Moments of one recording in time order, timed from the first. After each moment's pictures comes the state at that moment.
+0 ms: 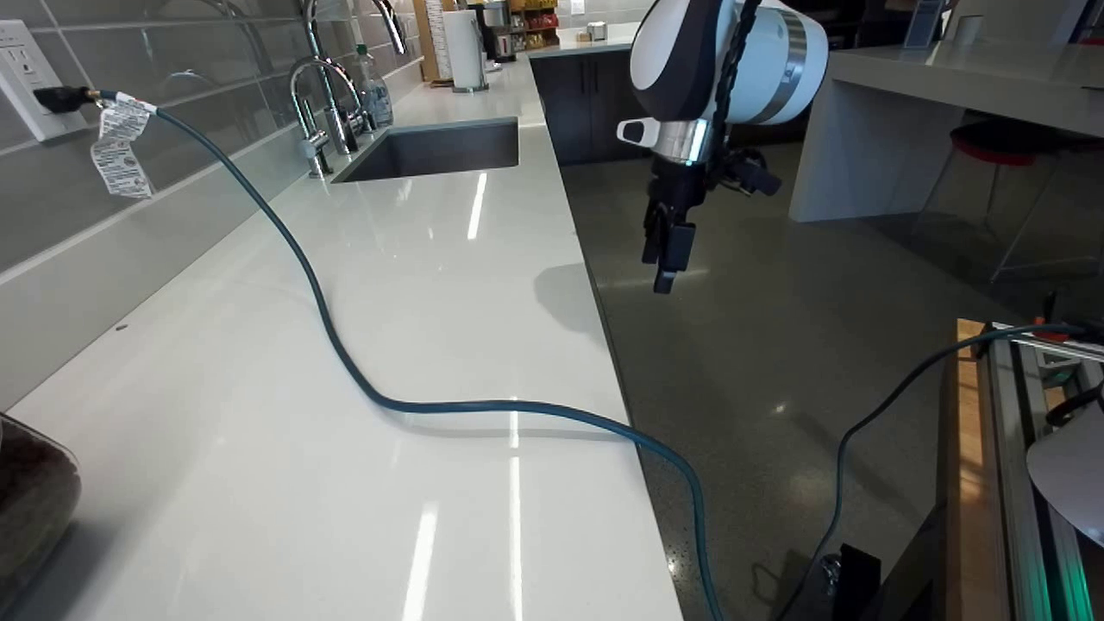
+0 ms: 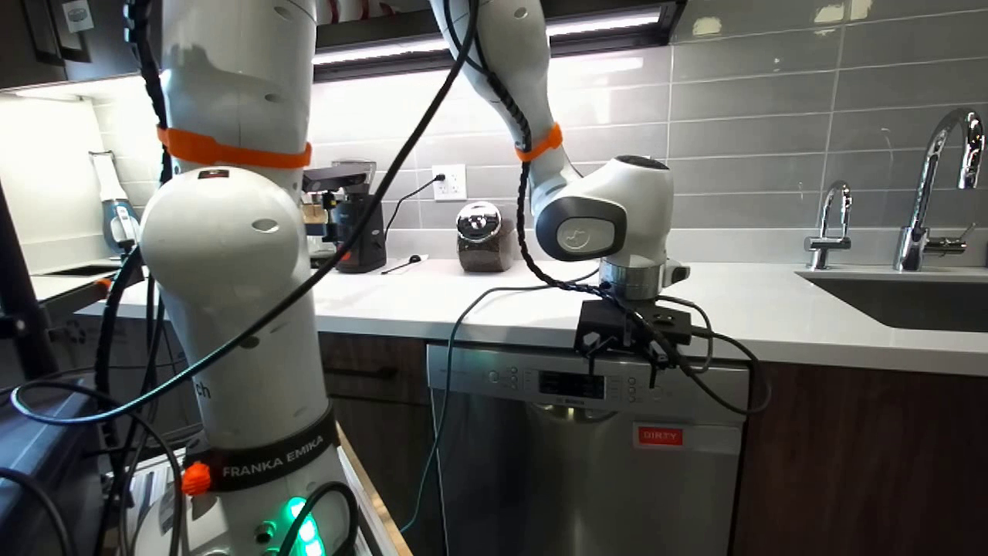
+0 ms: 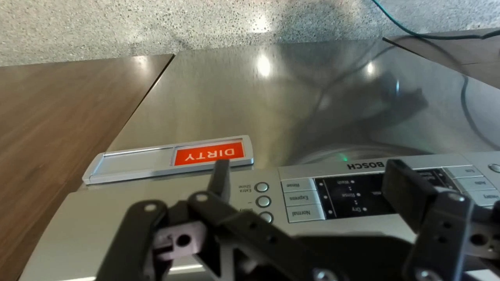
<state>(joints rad) -0.11 0.18 -0.06 -2.53 0.50 2.77 -1.28</state>
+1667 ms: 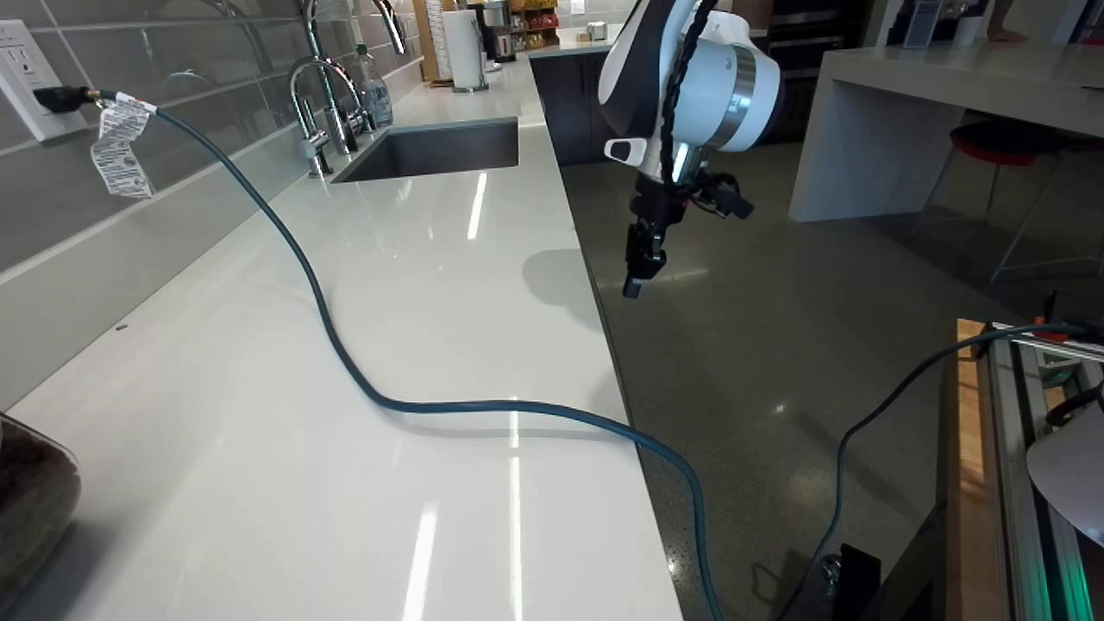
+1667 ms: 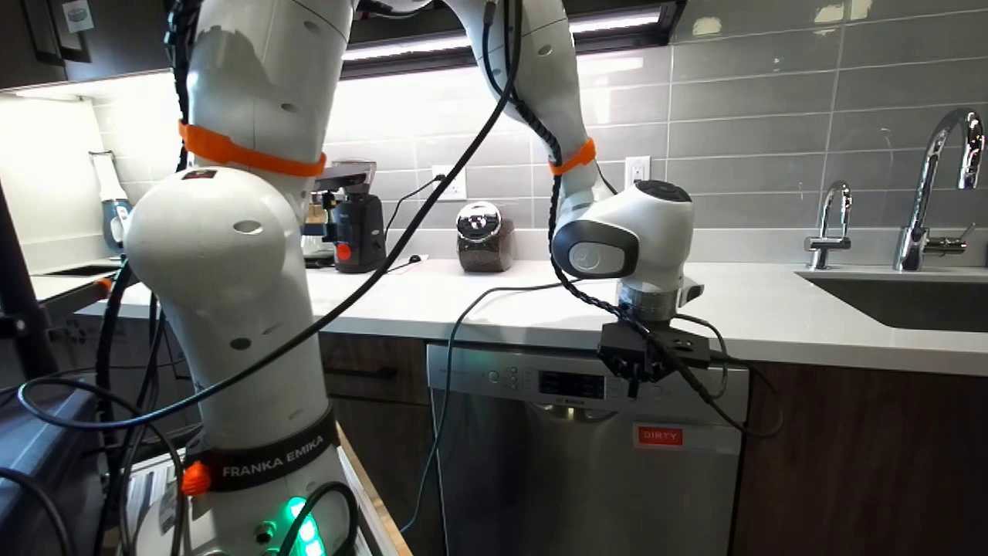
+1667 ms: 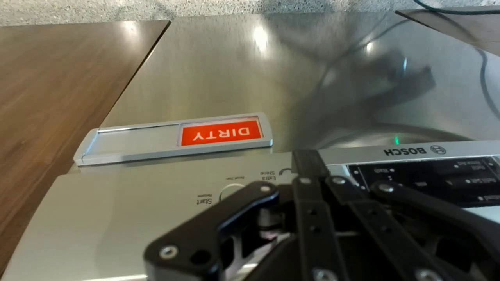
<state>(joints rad) -0.19 0.32 0.04 -2.41 0.73 2.79 -1.52</state>
